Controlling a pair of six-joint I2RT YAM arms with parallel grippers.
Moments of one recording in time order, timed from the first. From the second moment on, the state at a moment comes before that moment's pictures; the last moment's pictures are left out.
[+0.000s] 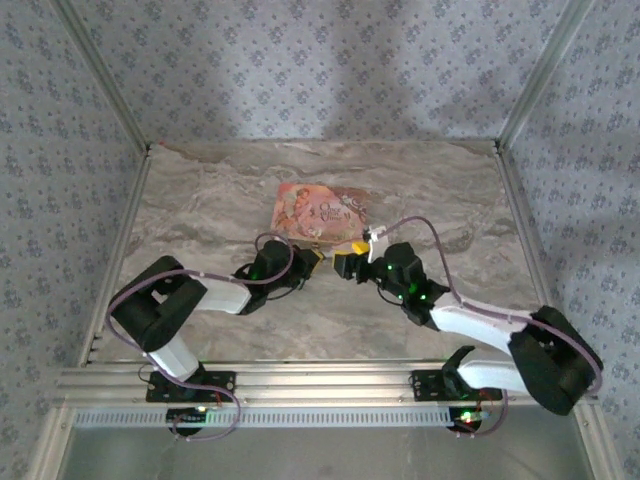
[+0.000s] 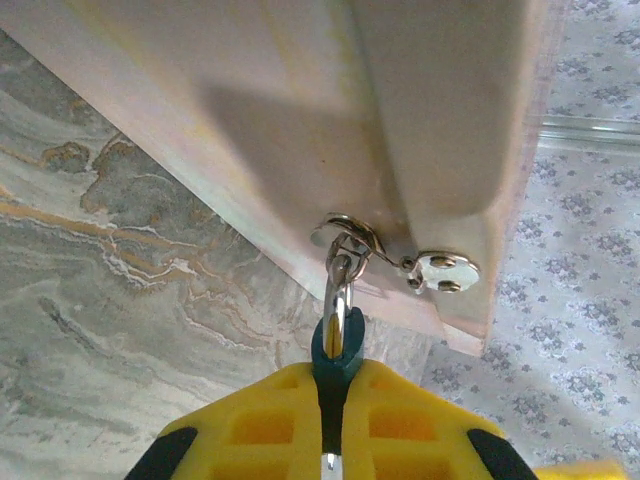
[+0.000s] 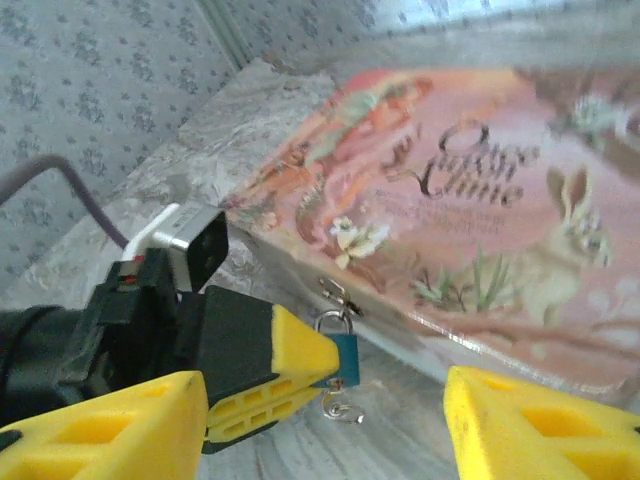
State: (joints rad) left arm -0.76 1.64 0.55 0.63 0.10 -1.56; right arm 0.72 1.19 0.43 0.47 -0.04 0.32
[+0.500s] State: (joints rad) left arm -0.75 1.60 0.61 0.46 0.17 -1.62; right arm 0.86 1.26 0.45 0.40 0.09 -0.69
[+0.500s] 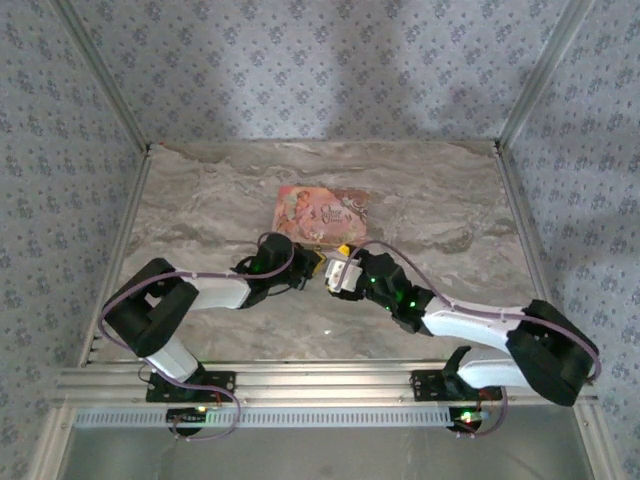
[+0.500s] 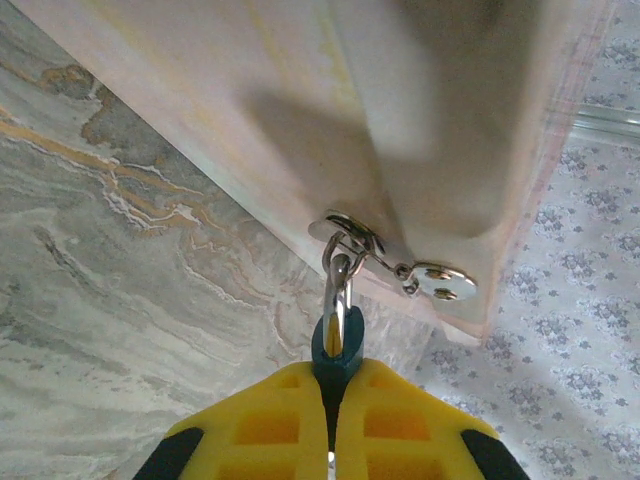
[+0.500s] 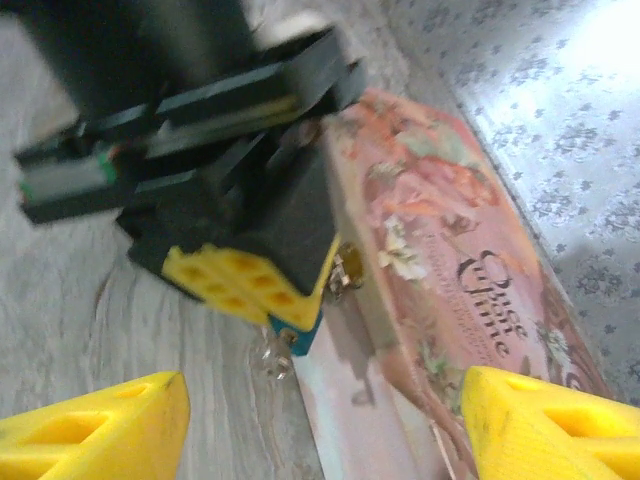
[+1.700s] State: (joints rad) left arm -0.75 1.60 0.61 0.47 0.19 -1.67; right arm 0.86 1.58 0.49 0.66 0.17 -0.71
